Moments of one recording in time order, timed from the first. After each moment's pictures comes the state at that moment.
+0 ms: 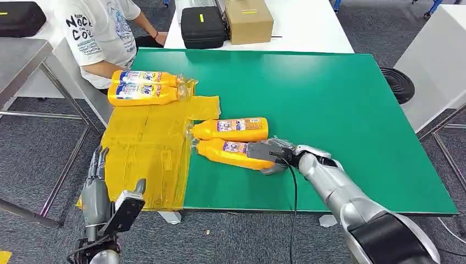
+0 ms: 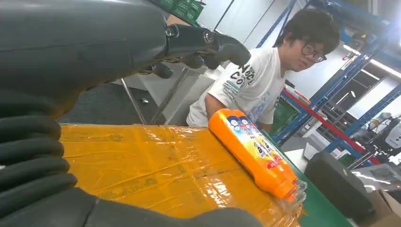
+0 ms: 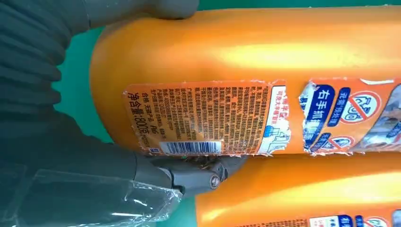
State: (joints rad) left arm 0.13 -0.10 -0.11 -1.59 -0.86 0.47 -0.20; right arm -0.78 -0.04 0.57 -0.50 0.65 0.34 -0.27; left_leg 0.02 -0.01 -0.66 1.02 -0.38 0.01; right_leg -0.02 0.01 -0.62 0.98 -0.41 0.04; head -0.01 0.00
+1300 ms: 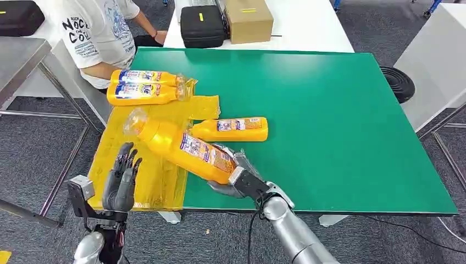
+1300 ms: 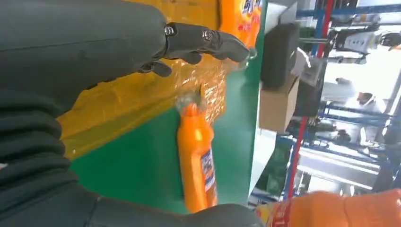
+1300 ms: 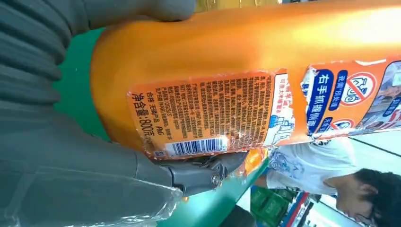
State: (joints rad) left arm 0.00 -0.12 -0.03 -1.40 0.14 -0.24 -0.35; right arm -0.36 0.17 0.41 -0.93 0.37 0.11 -0.65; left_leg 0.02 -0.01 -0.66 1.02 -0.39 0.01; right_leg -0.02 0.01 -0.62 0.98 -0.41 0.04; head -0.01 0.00
